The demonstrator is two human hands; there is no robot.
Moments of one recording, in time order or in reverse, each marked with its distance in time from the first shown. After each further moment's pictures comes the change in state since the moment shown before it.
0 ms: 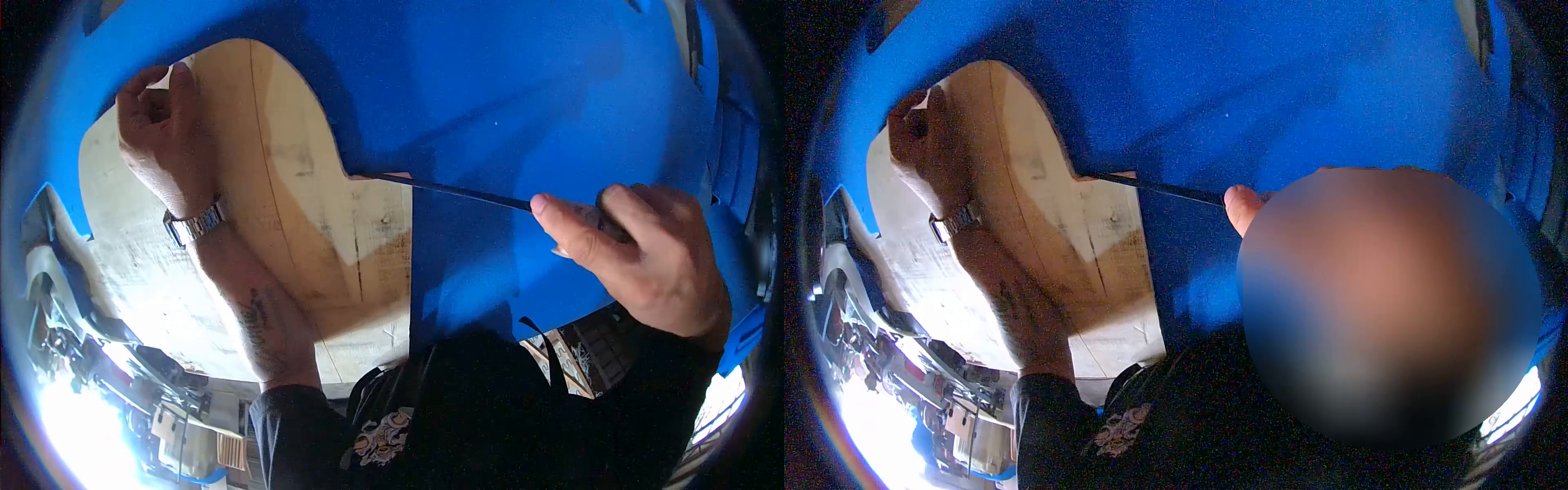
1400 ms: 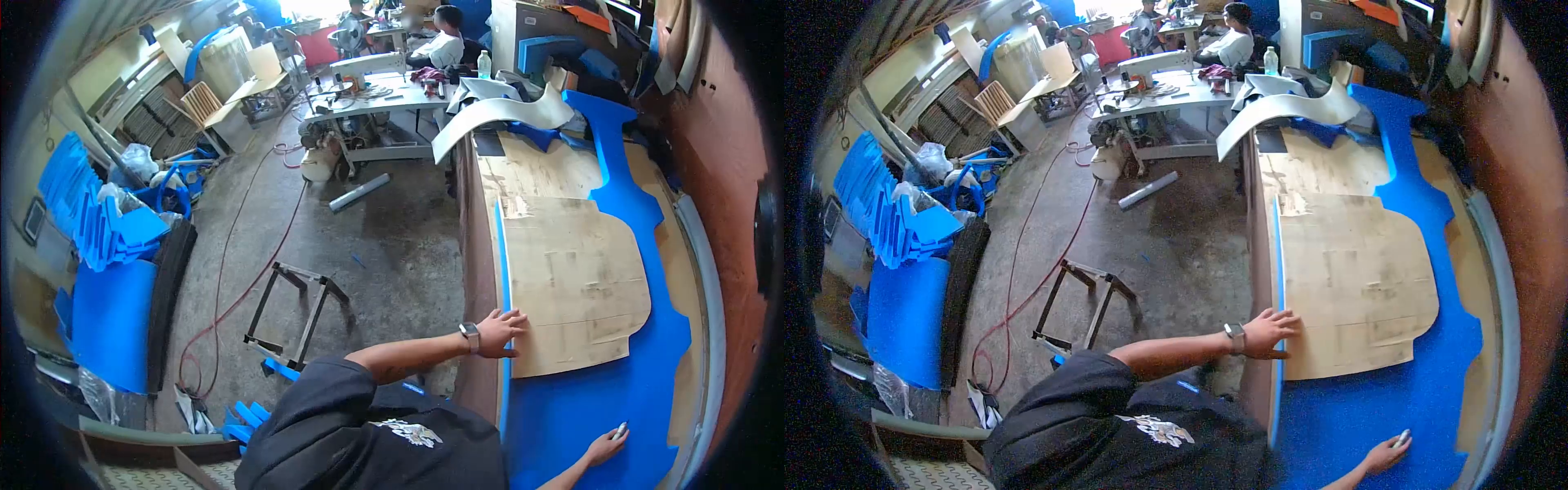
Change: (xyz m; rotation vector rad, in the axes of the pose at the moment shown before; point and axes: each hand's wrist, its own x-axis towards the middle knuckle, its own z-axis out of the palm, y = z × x) left_hand -0.431 -0.001 -0.238 0.205 -0.293 -0.100; right_hand -0.045 0.082 0.252 0.035 1.148 0.529
